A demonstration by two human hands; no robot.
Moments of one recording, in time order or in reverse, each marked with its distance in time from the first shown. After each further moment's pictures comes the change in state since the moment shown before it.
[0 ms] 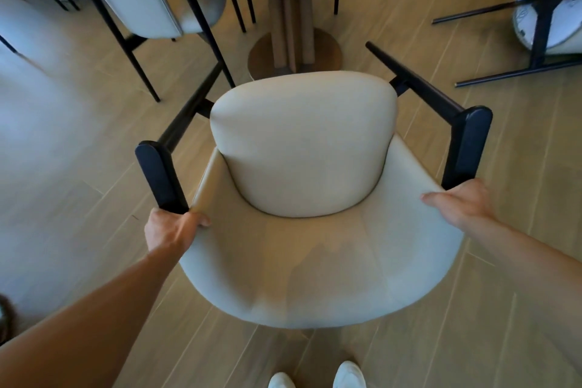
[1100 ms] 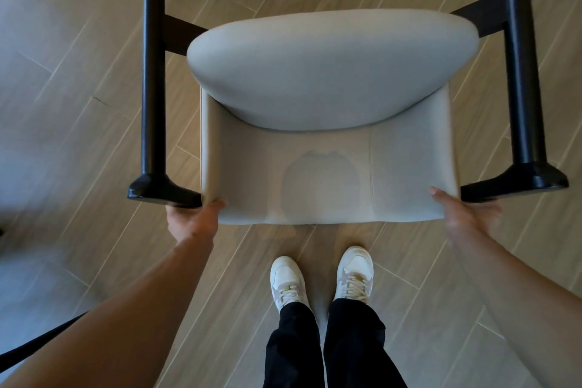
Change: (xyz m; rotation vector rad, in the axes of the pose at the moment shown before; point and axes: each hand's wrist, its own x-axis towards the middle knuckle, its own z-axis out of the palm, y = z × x) left_hand -0.047 -0.299 0.162 -0.283 0.069 -0.308; right_hand -0.072 0.303 0.224 0.474 0.306 0.381
